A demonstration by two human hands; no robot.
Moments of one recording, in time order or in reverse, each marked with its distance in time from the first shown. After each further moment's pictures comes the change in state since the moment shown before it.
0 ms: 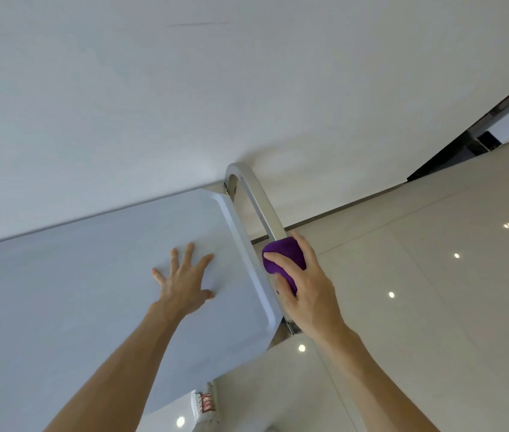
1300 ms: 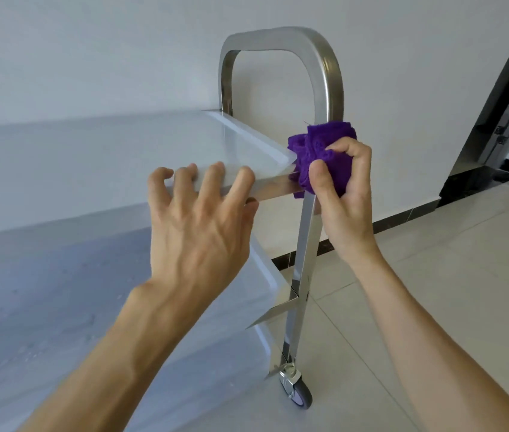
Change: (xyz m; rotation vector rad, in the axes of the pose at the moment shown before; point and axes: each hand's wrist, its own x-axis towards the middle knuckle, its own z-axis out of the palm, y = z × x) left_hand -0.062 0.032 0.240 0.499 1.388 0.200; right_hand -0.118 0.123 0.176 0.837 0.650 -0.516
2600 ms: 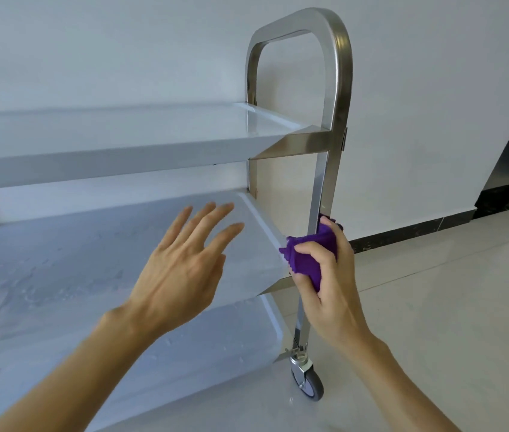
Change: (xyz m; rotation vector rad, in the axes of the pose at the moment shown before) left_hand -0.114 -0.025 0.034 -0.297 -0.162 0.197; right_hand -0.167 0.031 -0.015 -0.433 -0.221 -0.099
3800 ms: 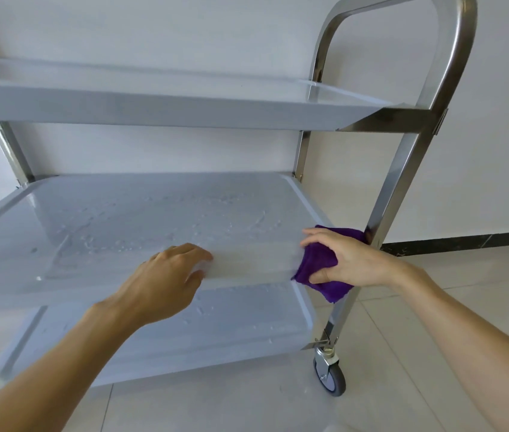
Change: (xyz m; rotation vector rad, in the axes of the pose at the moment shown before) left_hand -0.096 -0.069 0.021 -0.250 -0.382 -0.465; right_hand 0.062 0.039 0.035 -0.113 -1.095 0.278
